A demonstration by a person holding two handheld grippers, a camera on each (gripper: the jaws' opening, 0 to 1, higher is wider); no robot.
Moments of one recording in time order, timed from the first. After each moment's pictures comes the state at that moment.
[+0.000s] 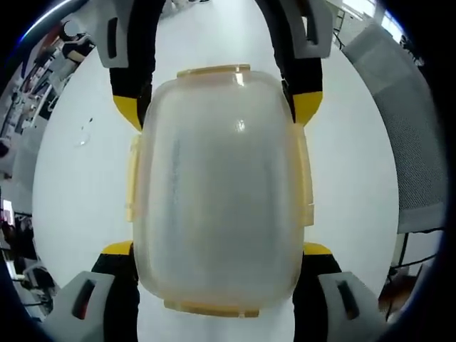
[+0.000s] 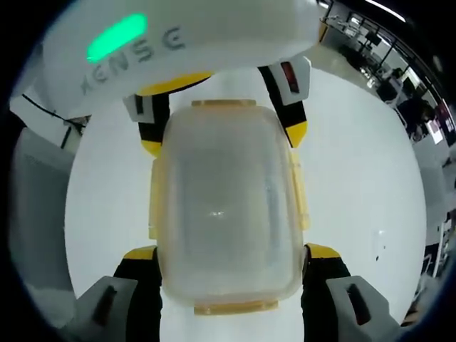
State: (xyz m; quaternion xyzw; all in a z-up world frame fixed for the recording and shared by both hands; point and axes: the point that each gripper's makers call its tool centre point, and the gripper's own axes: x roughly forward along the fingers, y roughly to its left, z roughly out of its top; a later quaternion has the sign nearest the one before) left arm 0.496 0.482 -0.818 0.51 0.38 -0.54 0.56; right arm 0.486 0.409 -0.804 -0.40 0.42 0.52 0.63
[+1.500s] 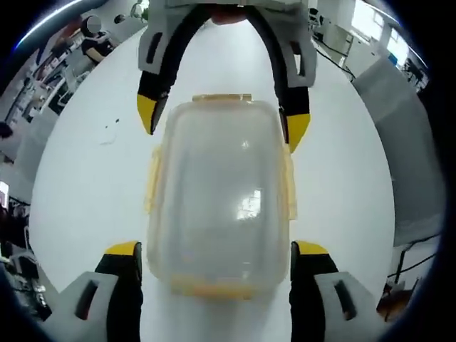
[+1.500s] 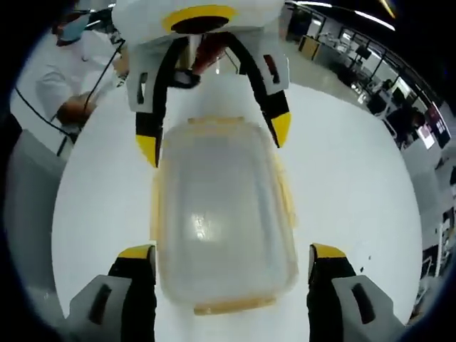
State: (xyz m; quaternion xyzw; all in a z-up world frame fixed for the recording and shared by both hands) left arm 0.531 0.481 -0.789 0.43 0.36 -0.56 0.61; right arm 0.529 0.406 -0.785 -0.35 0.35 0.54 0.68
